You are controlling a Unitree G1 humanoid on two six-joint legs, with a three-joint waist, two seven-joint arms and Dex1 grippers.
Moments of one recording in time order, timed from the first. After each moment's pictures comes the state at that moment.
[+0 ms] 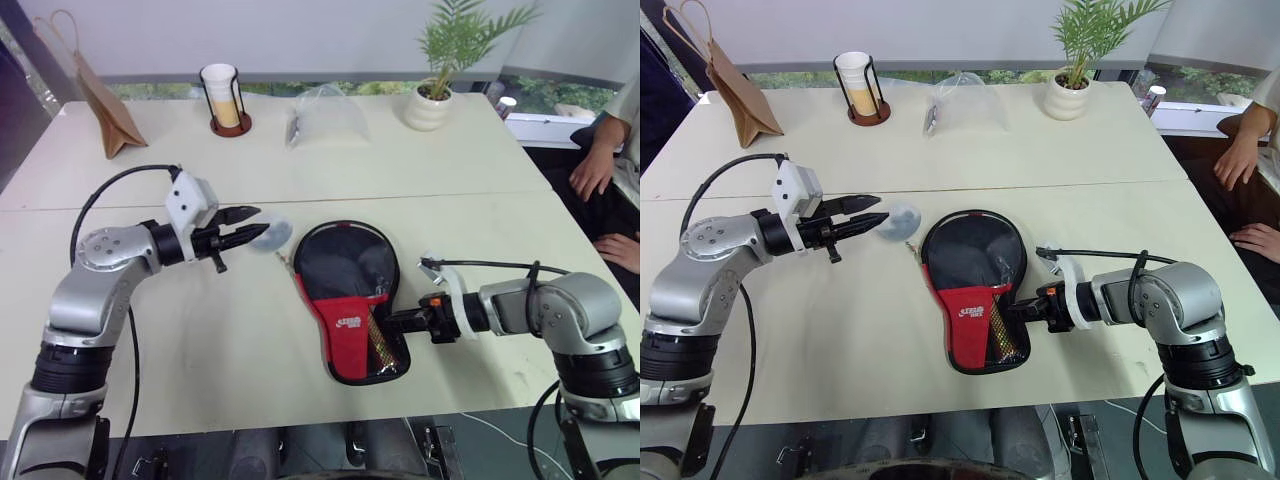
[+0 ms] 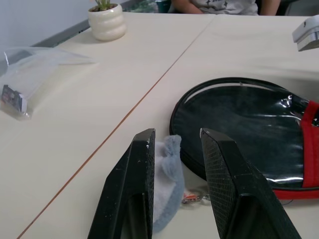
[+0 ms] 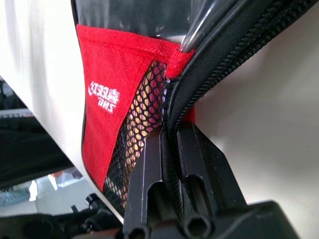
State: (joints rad) left arm -0.40 0.69 0.06 -0.17 -0.43 0.41 -0.92; right arm -0.41 -0.67 -0.01 -0.28 0.75 1.56 0.69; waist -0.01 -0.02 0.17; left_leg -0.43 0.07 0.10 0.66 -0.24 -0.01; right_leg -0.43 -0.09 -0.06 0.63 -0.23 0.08
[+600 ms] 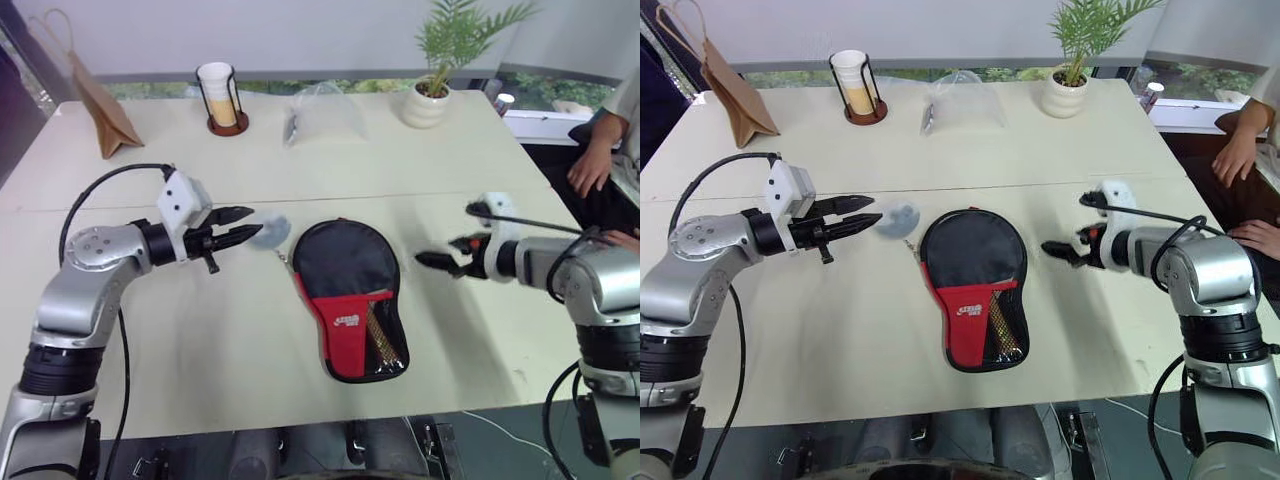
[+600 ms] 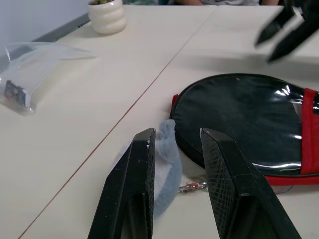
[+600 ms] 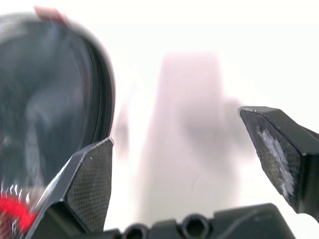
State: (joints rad) left arm -0.39 0.73 0.08 -0.17 -0.43 0.41 -0.95; right arm -0.54 -0.77 -0.04 -0.14 0.49 1.13 0.57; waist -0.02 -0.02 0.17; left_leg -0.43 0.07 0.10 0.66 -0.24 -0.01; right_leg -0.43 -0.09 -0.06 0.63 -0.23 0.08
